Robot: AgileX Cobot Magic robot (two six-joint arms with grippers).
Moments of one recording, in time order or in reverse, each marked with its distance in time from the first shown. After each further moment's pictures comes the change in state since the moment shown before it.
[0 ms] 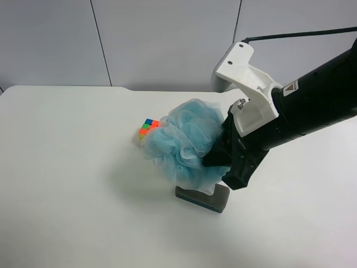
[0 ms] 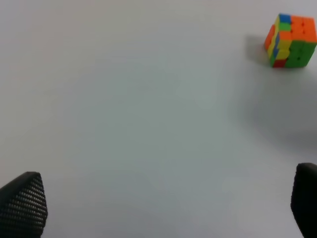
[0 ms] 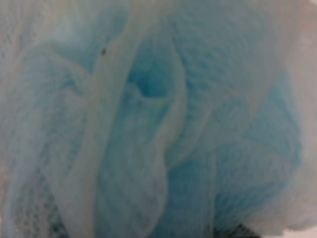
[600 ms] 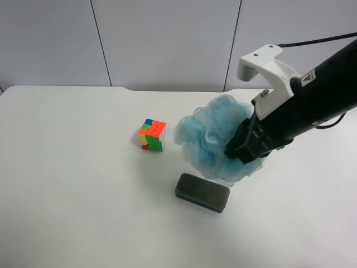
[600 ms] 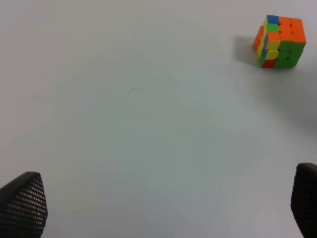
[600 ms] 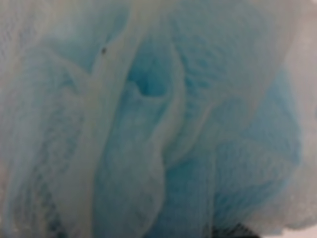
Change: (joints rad) left arm 0.000 0.000 0.005 -0.015 -0.007 0.013; right arm -0.127 0.001 -0.053 -0.173 0.145 0.362
